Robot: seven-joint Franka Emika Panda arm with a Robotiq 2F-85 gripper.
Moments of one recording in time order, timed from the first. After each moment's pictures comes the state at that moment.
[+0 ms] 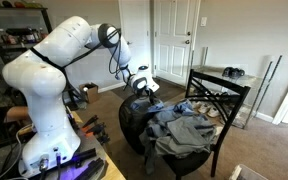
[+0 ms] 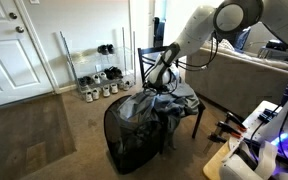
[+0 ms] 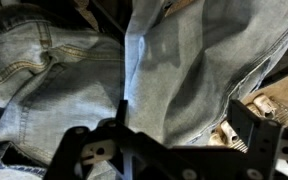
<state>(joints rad) 0.32 0.99 -0.12 -1.73 0.41 3.04 0.67</state>
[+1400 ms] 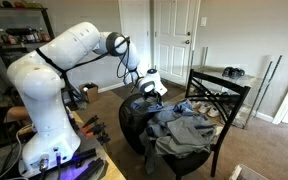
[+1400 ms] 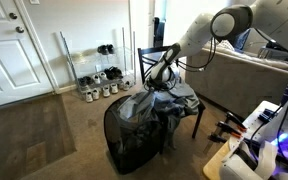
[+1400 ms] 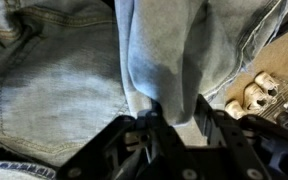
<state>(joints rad) 0.15 1.09 -0.03 -1.57 0.40 3.04 0.66</state>
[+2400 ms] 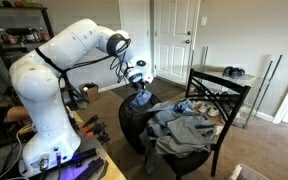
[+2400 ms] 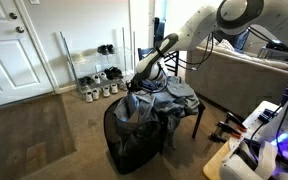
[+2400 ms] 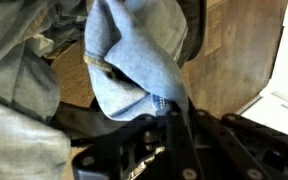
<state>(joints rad) 0.06 1.05 0.35 -1.57 0.34 3.06 0.26</state>
